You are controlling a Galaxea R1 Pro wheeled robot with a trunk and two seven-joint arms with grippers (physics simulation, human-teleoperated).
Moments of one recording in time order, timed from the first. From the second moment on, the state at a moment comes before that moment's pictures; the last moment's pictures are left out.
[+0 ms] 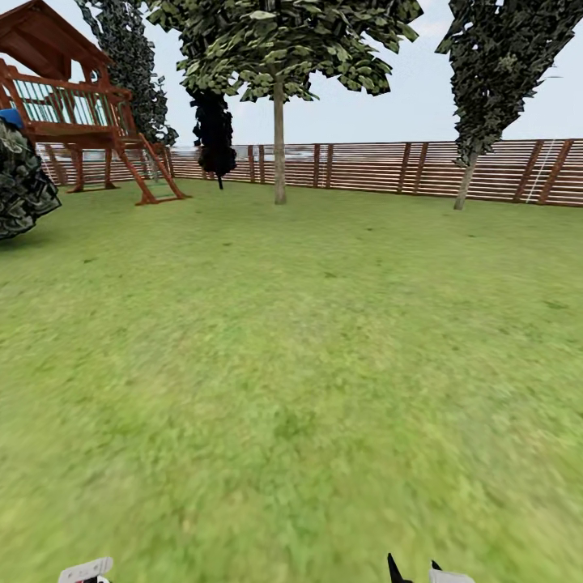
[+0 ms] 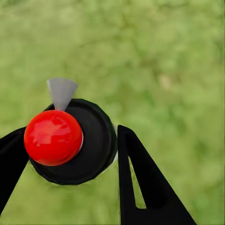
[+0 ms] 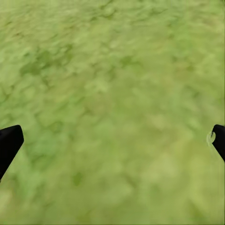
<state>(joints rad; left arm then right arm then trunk) -0.33 0.24 0.71 -0.20 -0.35 -0.29 -0.29 -0.31 0.00 -1.17 -0.13 0.78 -0.78 0.37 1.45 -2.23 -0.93</state>
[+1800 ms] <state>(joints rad) -0.33 0.24 0.71 -0.20 -0.35 -0.29 -0.29 -0.31 0.00 -1.17 -0.13 0.78 -0.78 0.37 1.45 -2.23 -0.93</state>
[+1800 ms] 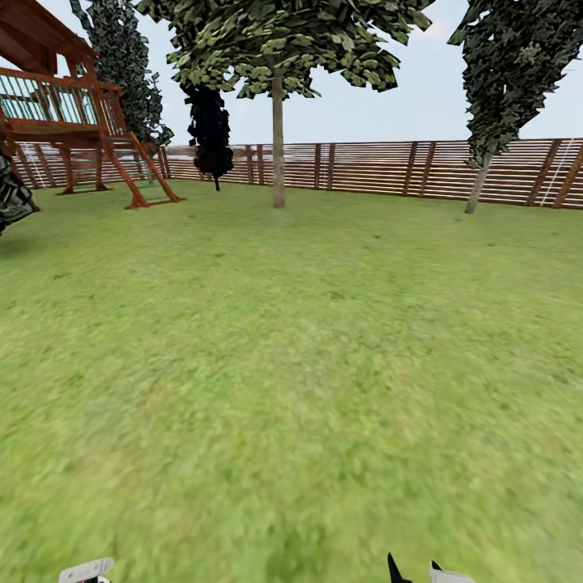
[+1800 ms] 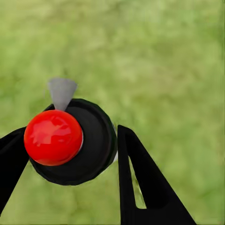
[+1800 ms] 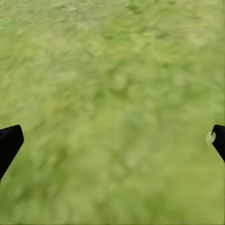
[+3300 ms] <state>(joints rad) -0.33 0.24 0.71 -0.20 -0.35 -0.29 -0.29 -0.31 0.00 -1.17 -0.13 0.78 -0.78 0.37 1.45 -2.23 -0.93</state>
